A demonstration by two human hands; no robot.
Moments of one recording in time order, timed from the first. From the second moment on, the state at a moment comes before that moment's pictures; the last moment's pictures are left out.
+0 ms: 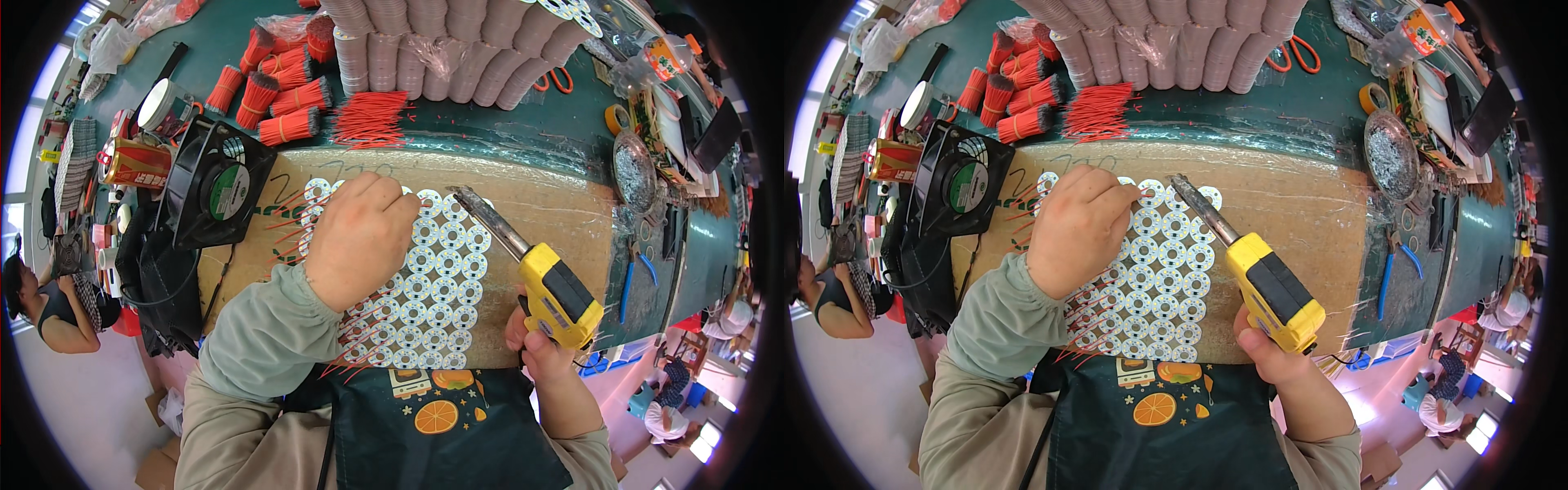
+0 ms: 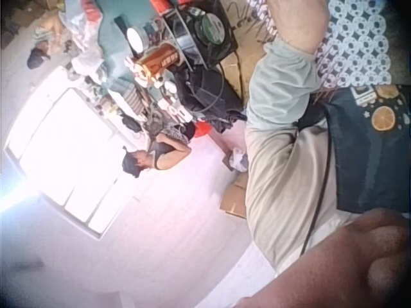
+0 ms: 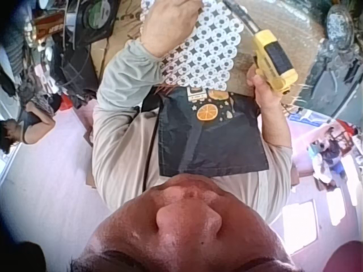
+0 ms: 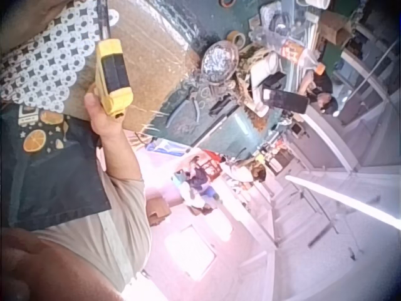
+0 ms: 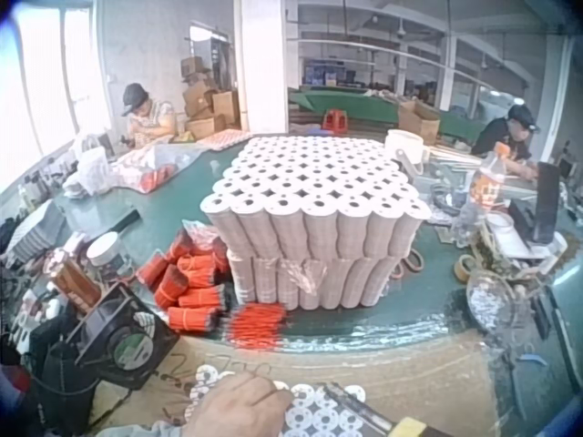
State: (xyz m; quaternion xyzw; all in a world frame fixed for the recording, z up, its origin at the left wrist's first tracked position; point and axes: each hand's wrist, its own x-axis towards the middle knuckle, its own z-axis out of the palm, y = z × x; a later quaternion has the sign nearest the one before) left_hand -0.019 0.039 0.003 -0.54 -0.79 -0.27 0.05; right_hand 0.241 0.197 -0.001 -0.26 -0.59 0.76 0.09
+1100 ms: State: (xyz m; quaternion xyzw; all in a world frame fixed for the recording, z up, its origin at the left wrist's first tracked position) left_hand -0.015 0.037 0.005 -0.53 -0.78 -0.33 0.09; right_hand 0.236 0.209 0.004 -0.22 -0.29 0.92 0.11
